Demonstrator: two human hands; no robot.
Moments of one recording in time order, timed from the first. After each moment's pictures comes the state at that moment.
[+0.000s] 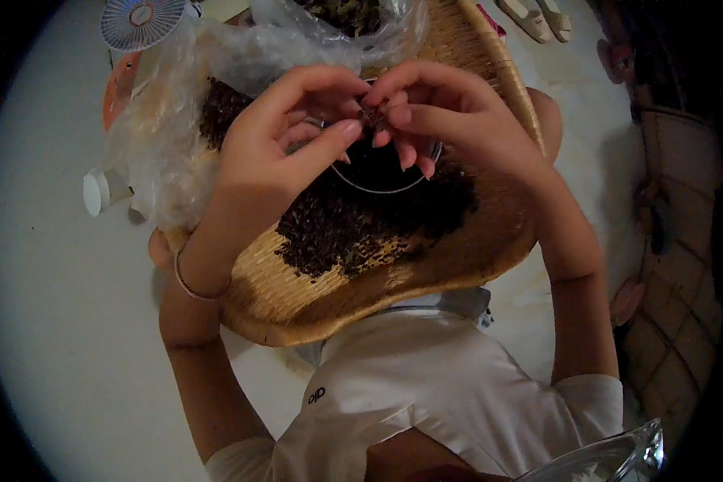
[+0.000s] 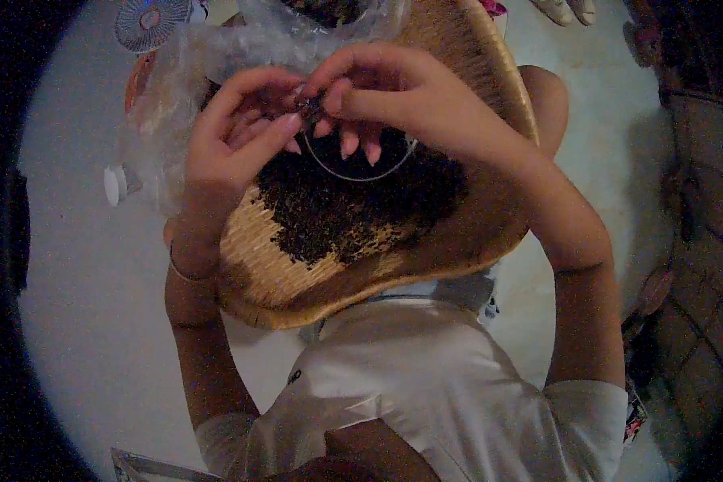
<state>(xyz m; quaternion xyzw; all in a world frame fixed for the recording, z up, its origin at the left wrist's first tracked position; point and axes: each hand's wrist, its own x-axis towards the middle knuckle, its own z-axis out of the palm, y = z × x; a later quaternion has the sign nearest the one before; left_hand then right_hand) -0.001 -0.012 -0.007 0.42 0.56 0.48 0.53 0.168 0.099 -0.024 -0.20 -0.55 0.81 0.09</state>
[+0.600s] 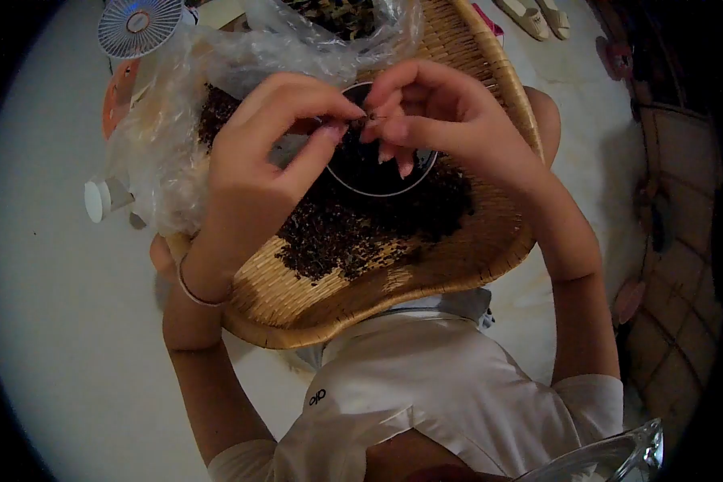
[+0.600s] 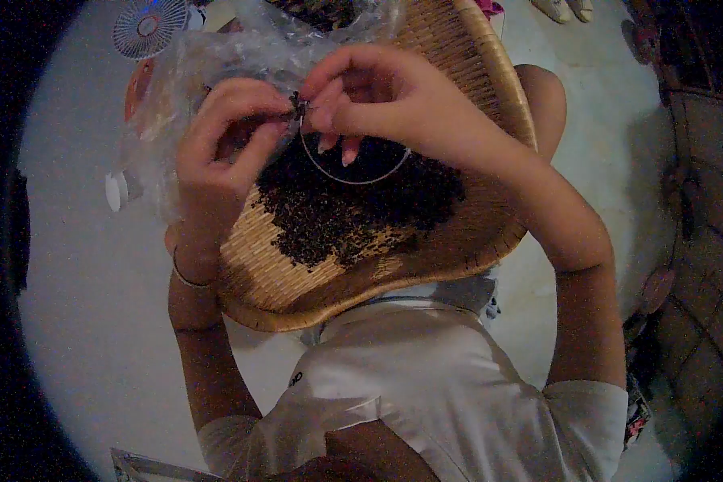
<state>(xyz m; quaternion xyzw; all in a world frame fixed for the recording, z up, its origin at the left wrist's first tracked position) -0.003 -0.009 -0.010 0.59 0.58 0.47 0.31 0.167 0.097 -0.031 -0.17 -0.54 0.81 0.15</state>
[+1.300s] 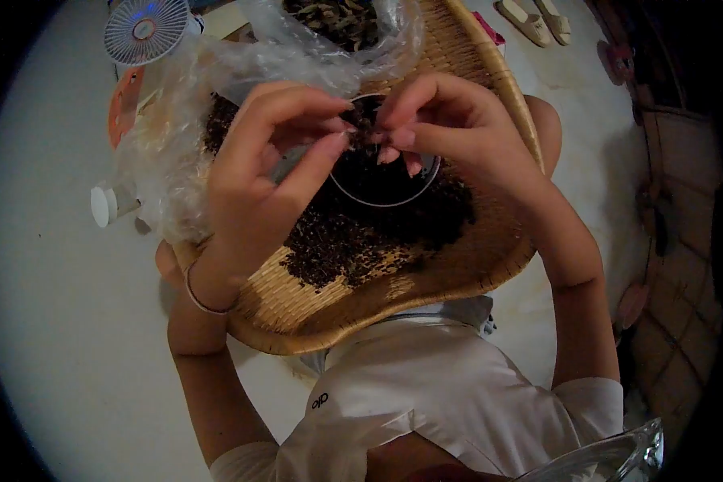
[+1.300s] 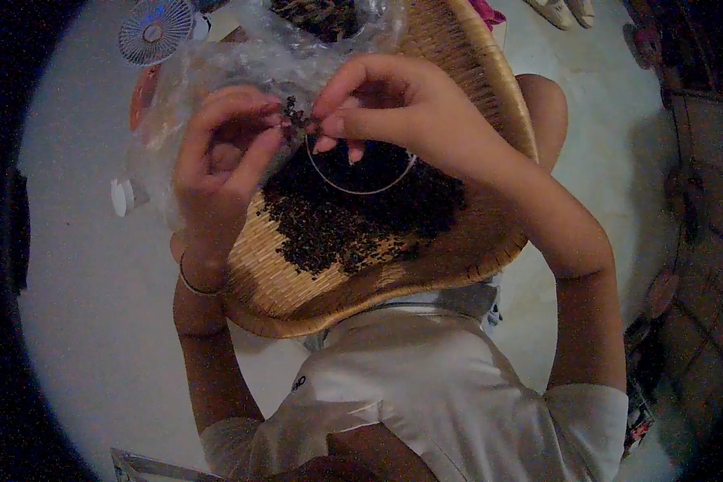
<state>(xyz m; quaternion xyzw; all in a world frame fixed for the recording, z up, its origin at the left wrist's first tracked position) -0.001 -0.013 -0.014 0.55 0.54 0.54 0.33 0.171 0.100 -0.025 -0.18 -0.52 0.82 0.15</state>
